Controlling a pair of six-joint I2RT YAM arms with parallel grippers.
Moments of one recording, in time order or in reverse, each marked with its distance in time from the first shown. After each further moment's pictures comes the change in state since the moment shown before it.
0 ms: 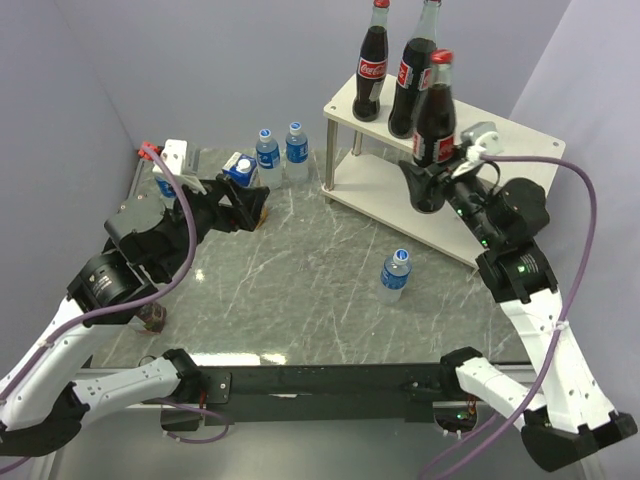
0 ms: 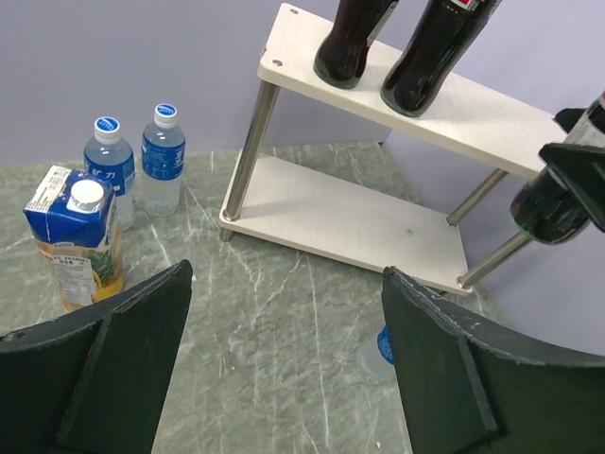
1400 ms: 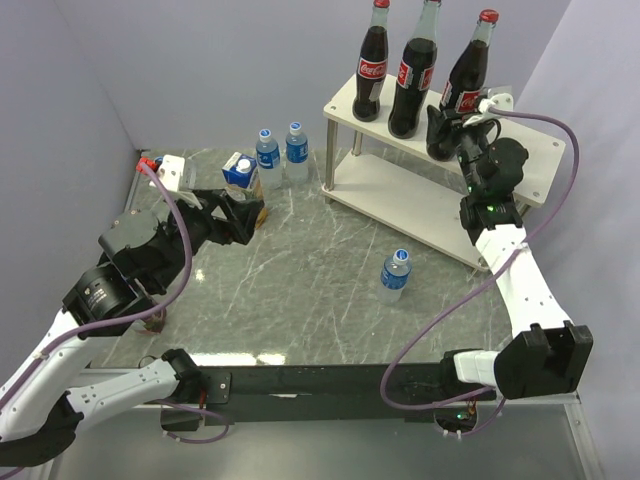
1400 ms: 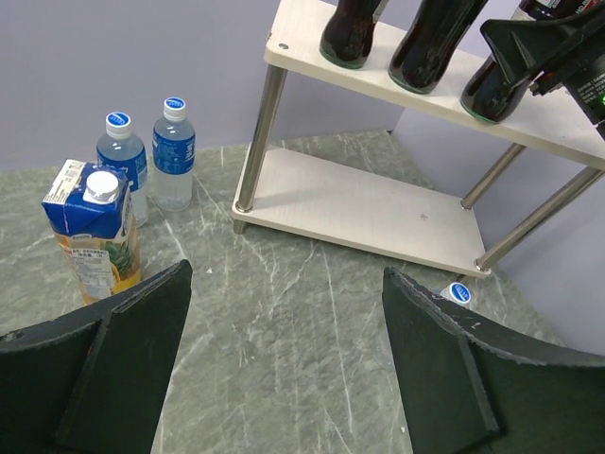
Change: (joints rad) left arm 0.000 -0.082 -0.096 0.019 0.015 0.057; right arm -0.265 0.344 -0.037 0.544 0.081 0.094
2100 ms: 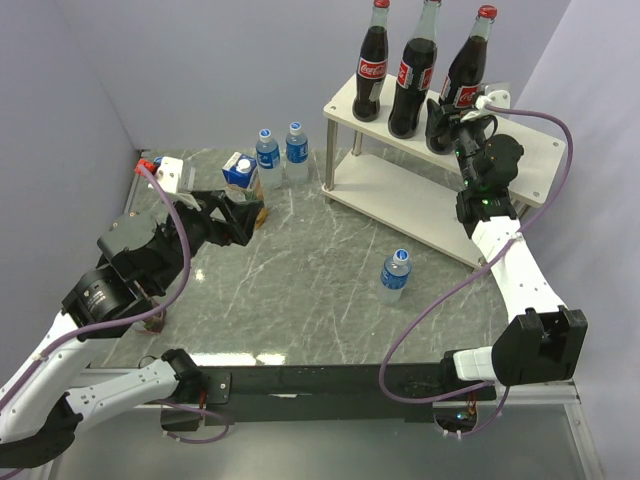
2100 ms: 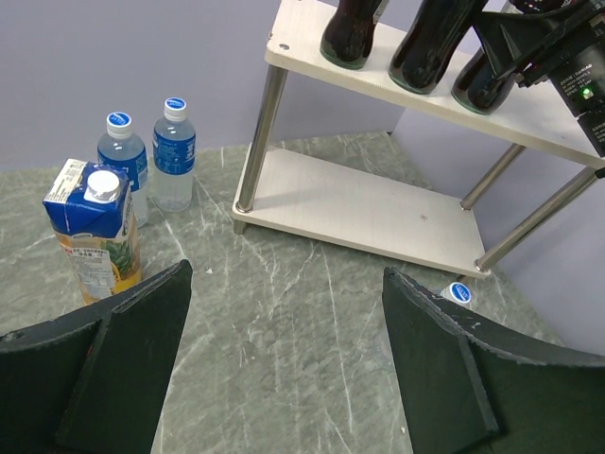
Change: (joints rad) left arm 0.000 -0.013 -0.013 0.006 -0.002 0.001; right arm -0.006 0.070 0.016 0.090 0.011 -0.013
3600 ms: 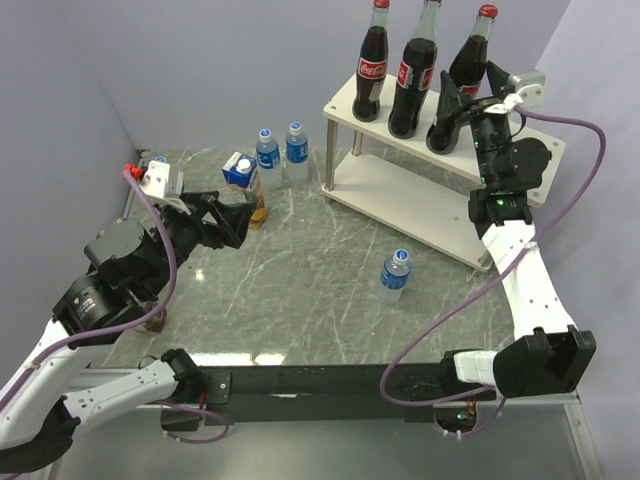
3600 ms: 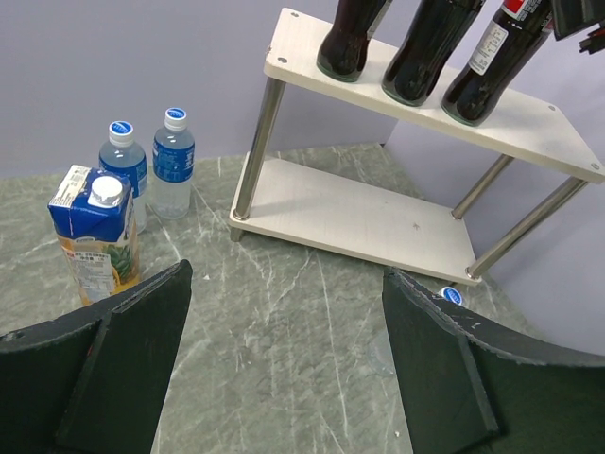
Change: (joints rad) left arm 0.000 -0.031 -0.005 0.000 0.001 -0.005; right arm -0.015 -0.051 0.082 0.114 -0.047 -0.007
